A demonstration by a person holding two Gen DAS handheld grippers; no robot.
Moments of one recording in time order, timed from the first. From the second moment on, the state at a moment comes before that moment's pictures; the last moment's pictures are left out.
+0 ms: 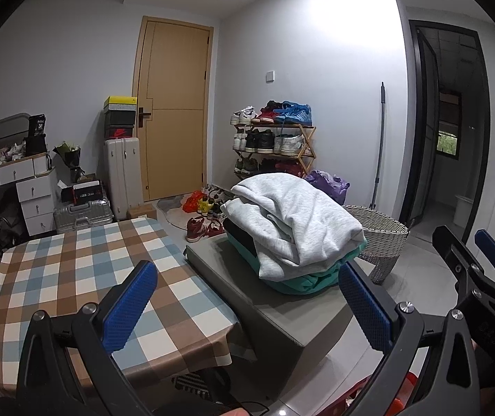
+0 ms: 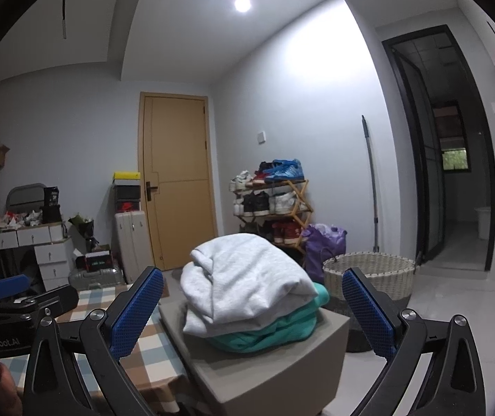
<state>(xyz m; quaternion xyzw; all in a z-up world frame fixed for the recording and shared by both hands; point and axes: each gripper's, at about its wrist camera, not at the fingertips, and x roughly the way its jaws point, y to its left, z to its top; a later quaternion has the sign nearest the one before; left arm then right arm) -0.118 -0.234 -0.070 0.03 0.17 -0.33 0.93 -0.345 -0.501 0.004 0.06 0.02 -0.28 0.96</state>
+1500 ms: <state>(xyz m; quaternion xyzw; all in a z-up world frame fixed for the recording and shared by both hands) -0.113 -0.236 -0.072 0.04 0.19 -0.33 0.92 -0.342 -0.502 0.003 0.04 0.03 -0.28 0.96</state>
